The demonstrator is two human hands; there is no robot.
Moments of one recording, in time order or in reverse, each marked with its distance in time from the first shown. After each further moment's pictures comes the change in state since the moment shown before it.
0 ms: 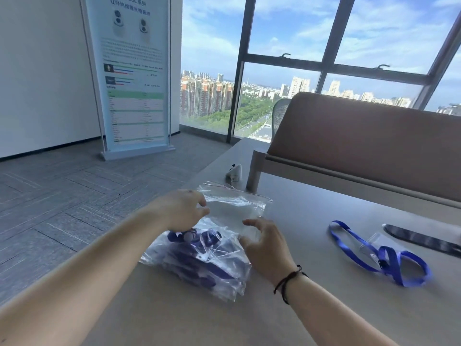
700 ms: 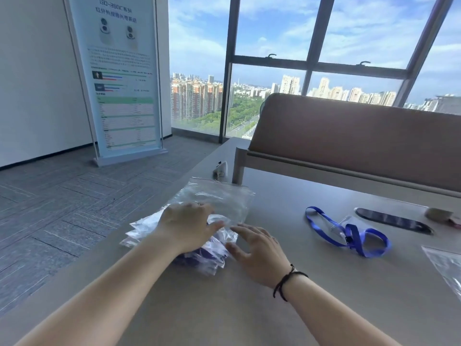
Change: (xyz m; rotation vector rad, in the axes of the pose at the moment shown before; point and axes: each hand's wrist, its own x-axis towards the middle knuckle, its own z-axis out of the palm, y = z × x) left_hand -0.042 0.047 0.046 0.250 0.239 0.151; right_hand -0.051 0.020 -0.024 -0.285 -0.130 -0.149
